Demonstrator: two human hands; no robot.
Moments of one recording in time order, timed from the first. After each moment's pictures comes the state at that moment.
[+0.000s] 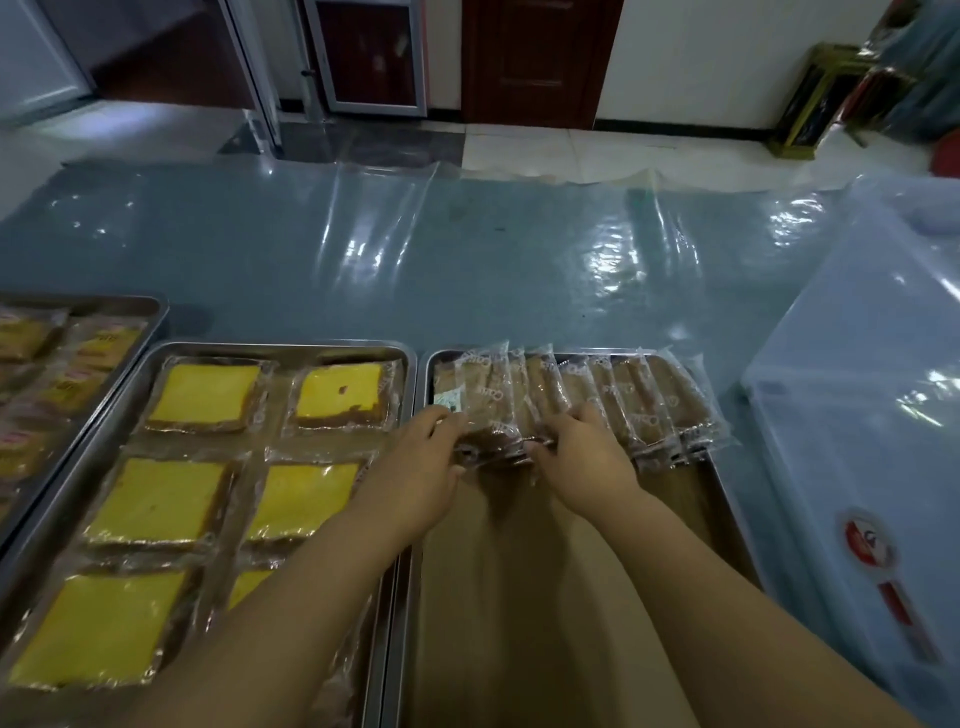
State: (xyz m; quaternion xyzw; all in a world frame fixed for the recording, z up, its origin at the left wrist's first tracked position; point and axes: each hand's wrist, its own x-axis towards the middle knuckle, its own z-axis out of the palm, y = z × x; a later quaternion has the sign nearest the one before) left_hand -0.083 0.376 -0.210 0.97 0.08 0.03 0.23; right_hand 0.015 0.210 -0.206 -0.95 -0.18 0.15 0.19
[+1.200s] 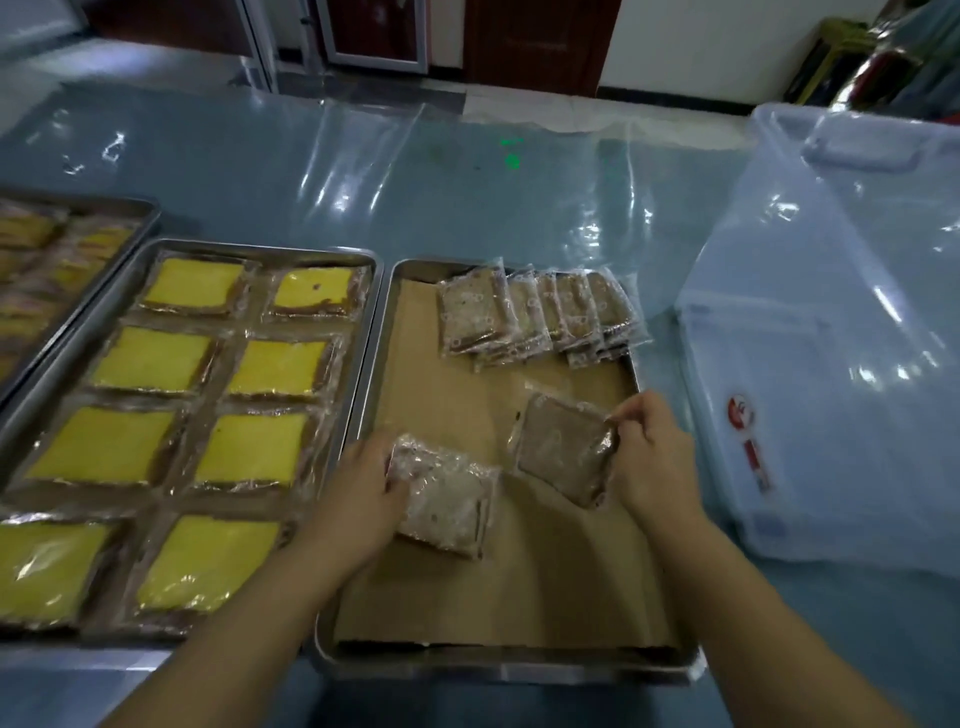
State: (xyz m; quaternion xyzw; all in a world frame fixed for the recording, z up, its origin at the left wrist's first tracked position) left_hand -0.220 0.279 -0.216 0.88 0.24 0.01 0.40; right_hand -0.081 0.055 -0.193 -0.88 -0.07 0.00 0.47
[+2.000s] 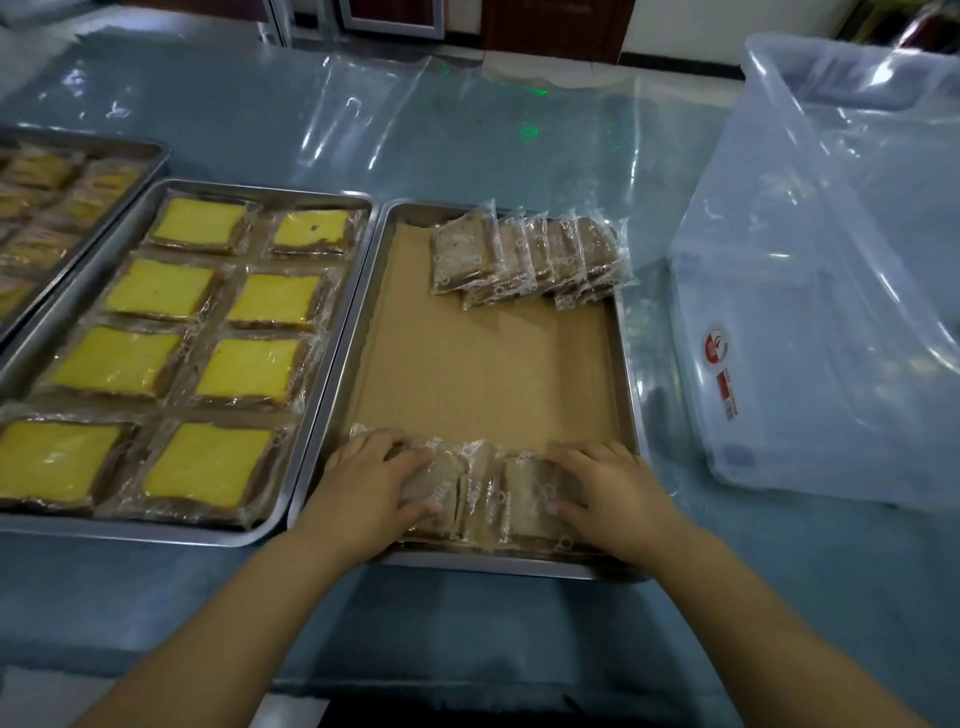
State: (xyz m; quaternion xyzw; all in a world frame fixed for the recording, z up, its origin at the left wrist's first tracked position) left_hand -0.269 0.227 -0.239 0.98 0.12 -0.06 0.18; right_hand -0.137 -0.009 -0.228 -0.91 -0.36 0.18 0.07
